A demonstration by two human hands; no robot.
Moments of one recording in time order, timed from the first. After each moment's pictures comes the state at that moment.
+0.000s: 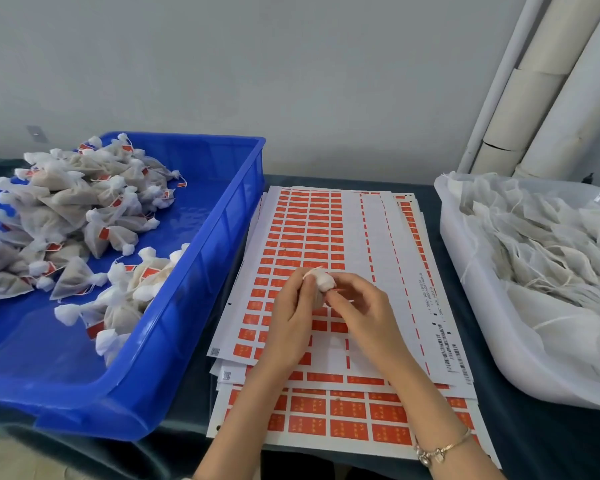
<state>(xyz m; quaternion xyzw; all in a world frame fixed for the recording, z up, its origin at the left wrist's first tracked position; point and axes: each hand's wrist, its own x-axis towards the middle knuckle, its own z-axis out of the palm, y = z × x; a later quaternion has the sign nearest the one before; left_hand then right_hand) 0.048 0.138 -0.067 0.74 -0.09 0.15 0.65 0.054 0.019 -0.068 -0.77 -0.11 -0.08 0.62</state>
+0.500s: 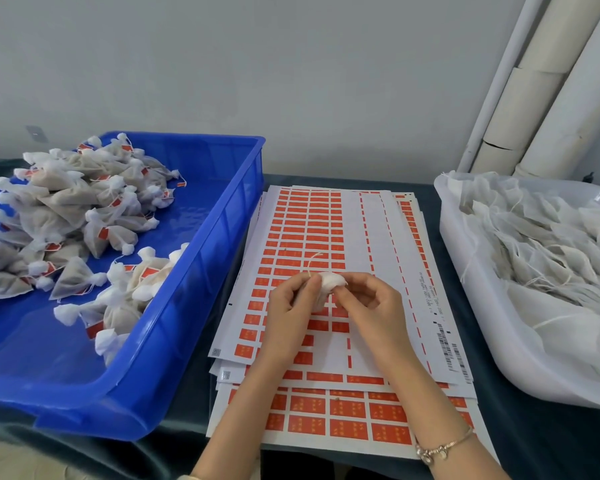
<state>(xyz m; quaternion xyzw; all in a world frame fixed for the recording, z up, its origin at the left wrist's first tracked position) 0.054 0.140 -0.069 0.72 -0.05 0.12 0.68 0.055 0.015 -0.066 -0.74 -0.04 -0.12 0.67</state>
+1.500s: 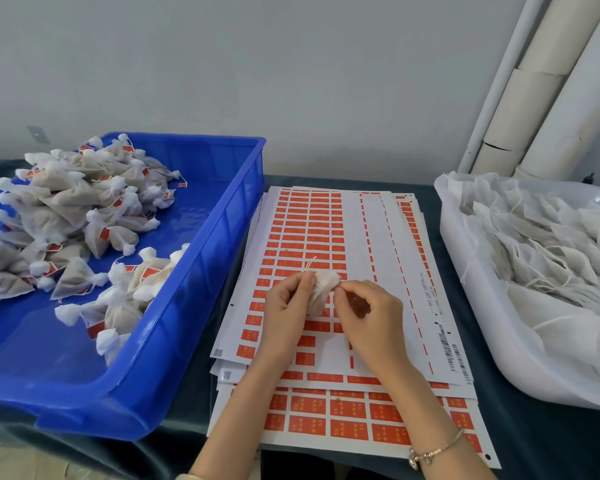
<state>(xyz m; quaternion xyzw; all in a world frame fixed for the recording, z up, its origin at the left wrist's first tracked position) 0.057 0.142 -0.071 0.70 0.00 0.12 0.71 0.053 0.017 -0.077 -0.85 -0.09 -0.26 0.45</state>
